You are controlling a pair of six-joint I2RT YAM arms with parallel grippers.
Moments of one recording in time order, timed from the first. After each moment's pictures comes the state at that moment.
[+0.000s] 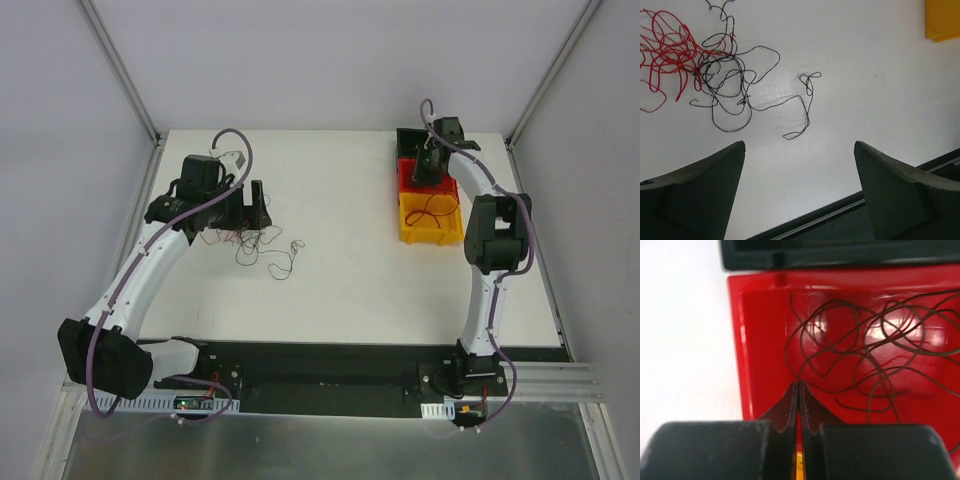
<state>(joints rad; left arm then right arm) -0.26 1.20 1.15 -0.75 0.24 -0.27 0.13 2.18 1.84 -0.65 -0.10 0.21</state>
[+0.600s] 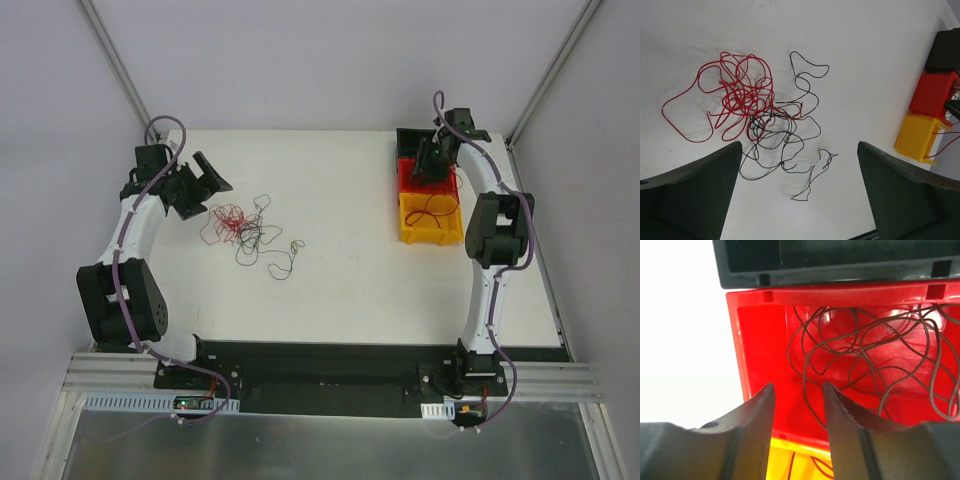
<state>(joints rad) 0.14 1.51 1.22 -0.53 0.41 -0.53 0.03 2.26 2.00 -0.78 -0.27 0.26</state>
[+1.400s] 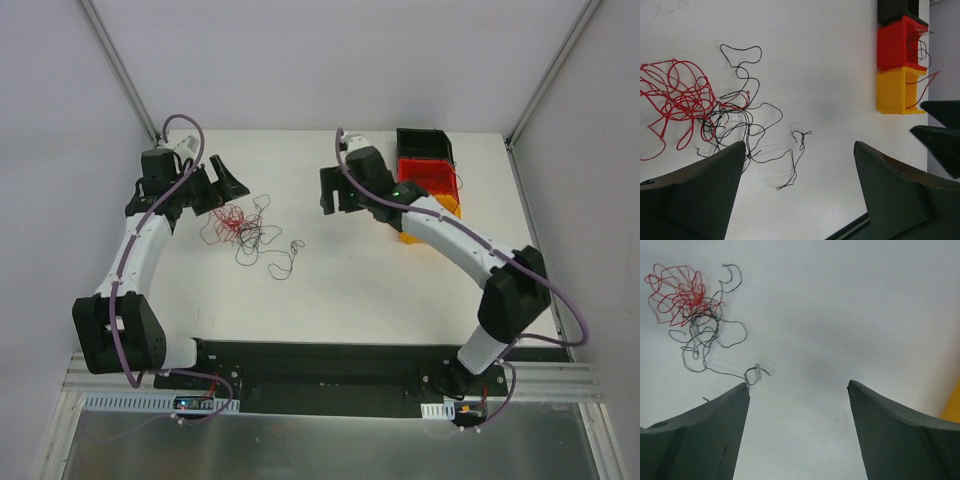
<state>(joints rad) 0.10 1.34 1.09 -0.39 0.57 -0.46 0.67 1.62 1.44 -0.45 0.13 0.29</state>
